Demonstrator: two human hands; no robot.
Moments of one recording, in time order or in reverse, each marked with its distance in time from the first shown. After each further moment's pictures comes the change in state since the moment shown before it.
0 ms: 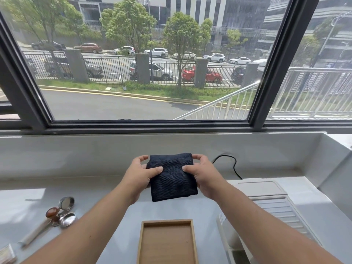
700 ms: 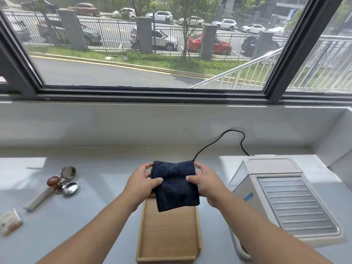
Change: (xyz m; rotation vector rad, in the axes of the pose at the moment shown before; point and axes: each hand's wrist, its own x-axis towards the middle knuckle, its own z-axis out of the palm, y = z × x) left_hand -0.012 -0.116 -0.020 0.168 -0.003 -0.114; right_hand 0.005 0.121 -0.022 -0.224 0.054 0.210
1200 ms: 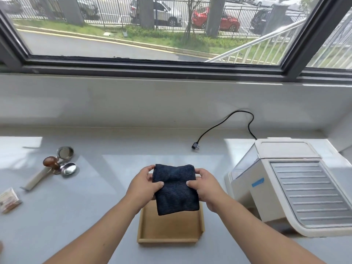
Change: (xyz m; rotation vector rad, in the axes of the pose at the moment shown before) left_hand 0.000 -0.074 0.007 0.116 0.049 -0.147; right_hand 0.009 0.078 0.012 -0.055 0.036 0.171
